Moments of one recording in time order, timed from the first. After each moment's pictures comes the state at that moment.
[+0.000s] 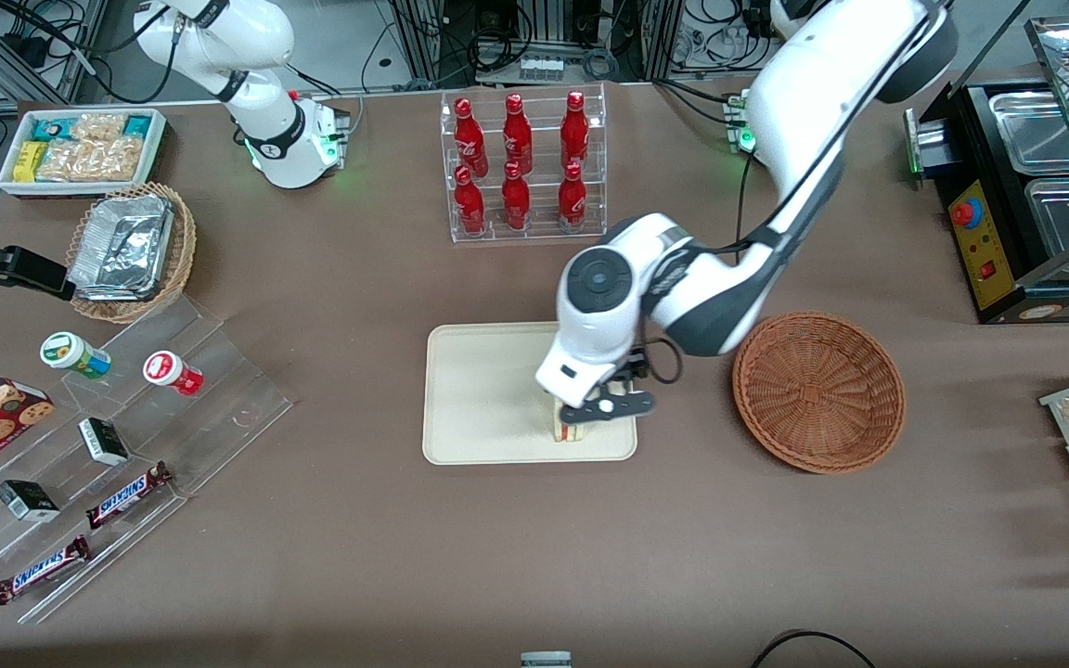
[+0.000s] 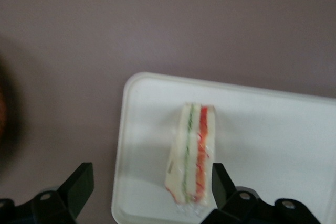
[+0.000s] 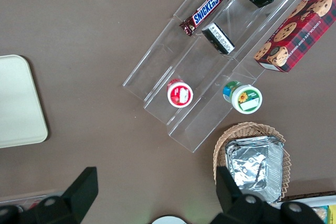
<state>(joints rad) -0.25 0.68 -0.51 -1.33 0.40 1.96 -0.98</state>
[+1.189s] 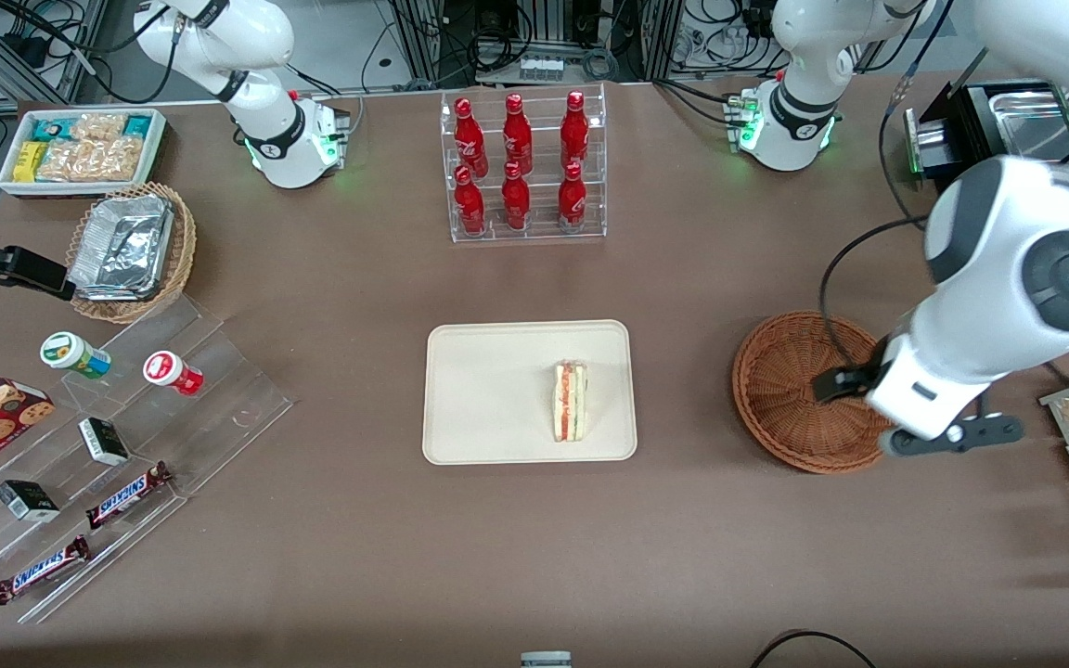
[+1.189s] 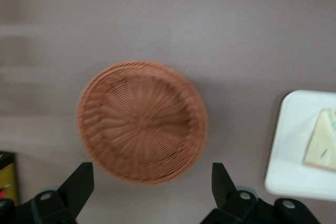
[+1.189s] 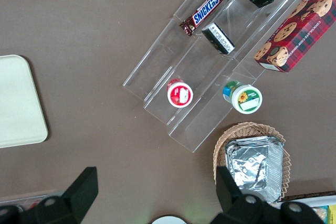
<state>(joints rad) 0.18 0.35 -0.44 -1.40 0.18 1.62 -0.34</state>
